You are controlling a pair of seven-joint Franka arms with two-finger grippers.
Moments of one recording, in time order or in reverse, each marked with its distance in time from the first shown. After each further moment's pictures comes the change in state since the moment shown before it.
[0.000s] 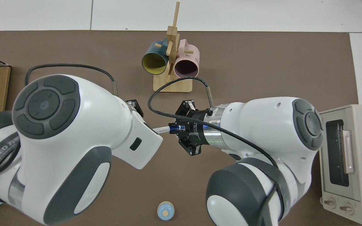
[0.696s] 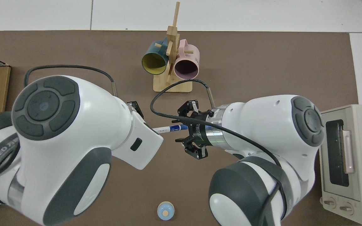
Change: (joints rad) left arm 0.002 -0.001 0.013 0.000 0.009 -0.018 -0.007; right arm -0.028 -0.002 -0.013 0.000 -0.100 -0.101 -0.117
